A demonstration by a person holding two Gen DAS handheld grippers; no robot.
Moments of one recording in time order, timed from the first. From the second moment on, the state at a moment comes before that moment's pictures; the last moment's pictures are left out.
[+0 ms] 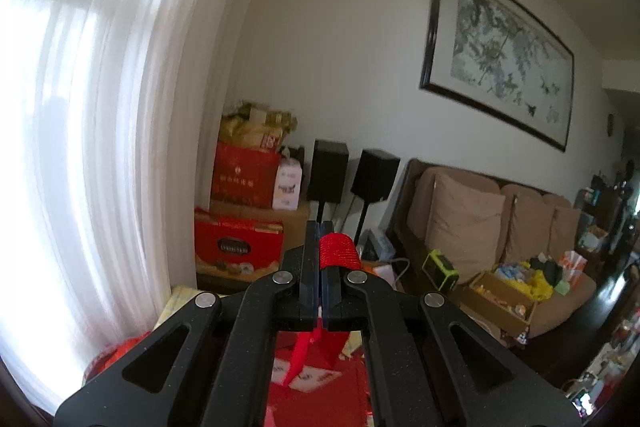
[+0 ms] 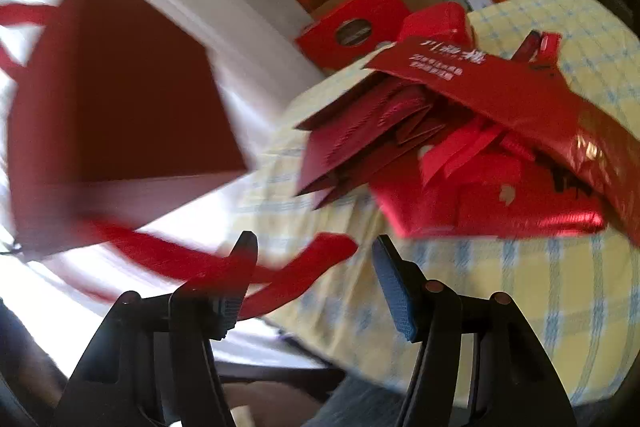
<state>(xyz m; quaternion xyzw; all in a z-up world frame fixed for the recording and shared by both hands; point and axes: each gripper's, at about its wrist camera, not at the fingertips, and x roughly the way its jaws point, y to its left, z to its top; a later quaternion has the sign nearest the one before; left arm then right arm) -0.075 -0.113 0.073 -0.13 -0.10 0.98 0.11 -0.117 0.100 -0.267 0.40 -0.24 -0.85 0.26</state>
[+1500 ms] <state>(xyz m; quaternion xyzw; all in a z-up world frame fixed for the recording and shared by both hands) -0.046 -0.087 0.017 -0.19 -0.03 0.98 0.08 -0.047 0.145 -0.013 0.22 -0.09 -0.93 0.27</state>
